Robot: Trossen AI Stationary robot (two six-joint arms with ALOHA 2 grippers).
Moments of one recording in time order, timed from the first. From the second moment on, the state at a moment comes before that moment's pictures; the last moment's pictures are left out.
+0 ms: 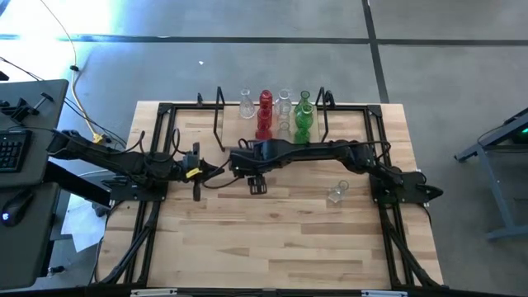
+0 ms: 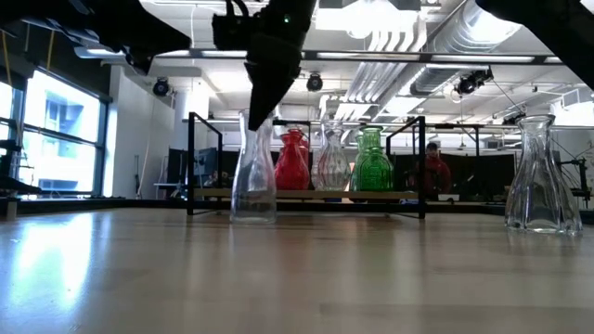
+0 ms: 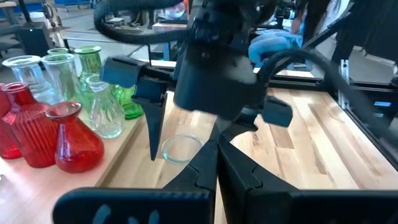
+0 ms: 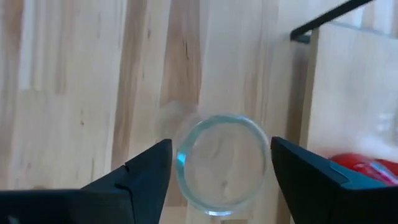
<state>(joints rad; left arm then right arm) -0.23 0.69 0.38 0.12 -0.35 -0.09 0.03 2.30 2.26 -1.17 0.19 -0.17</state>
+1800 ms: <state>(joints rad) -0.33 1.02 0.59 -0.03 -0.54 -0.14 0.17 2.05 1.44 -0.27 0.44 0.09</state>
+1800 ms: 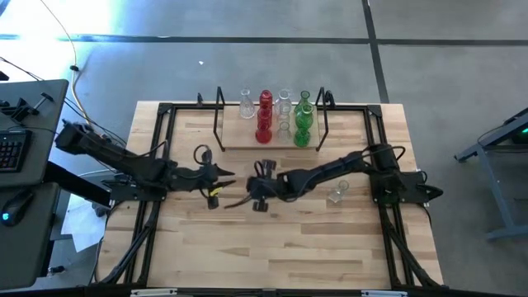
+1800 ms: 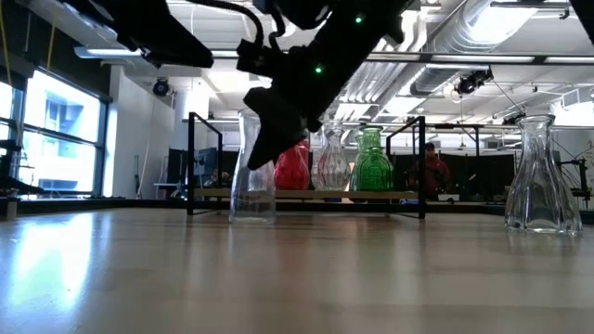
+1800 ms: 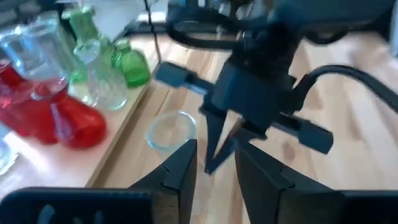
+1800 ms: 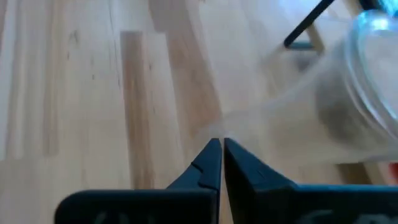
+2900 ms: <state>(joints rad) 0.15 1.47 1.51 -1.23 -0.04 0.08 0.10 1.86 0.91 0.54 0.39 -0.01</state>
